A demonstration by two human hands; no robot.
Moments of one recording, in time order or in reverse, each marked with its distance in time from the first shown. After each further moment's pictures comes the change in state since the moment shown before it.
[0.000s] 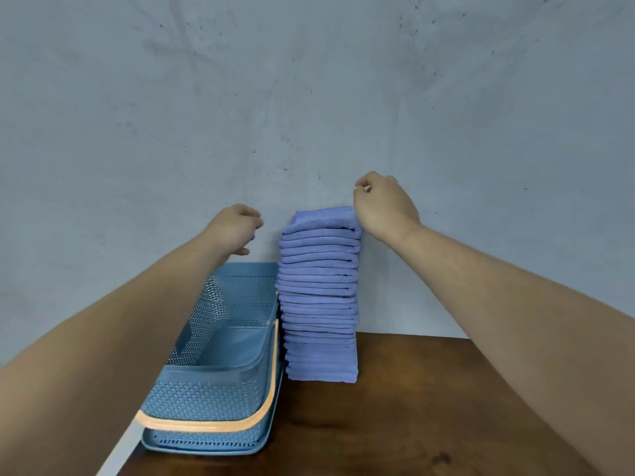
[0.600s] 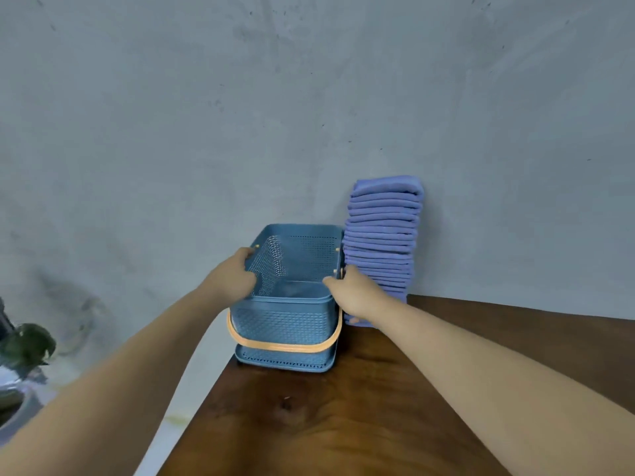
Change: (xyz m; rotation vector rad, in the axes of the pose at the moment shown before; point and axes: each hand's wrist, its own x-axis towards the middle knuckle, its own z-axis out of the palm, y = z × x) left_hand -0.145 -0.130 -0.104 0.446 -0.045 -0.101; right_hand -0.205 -0.054 0.112 0.212 -0.639 0.245
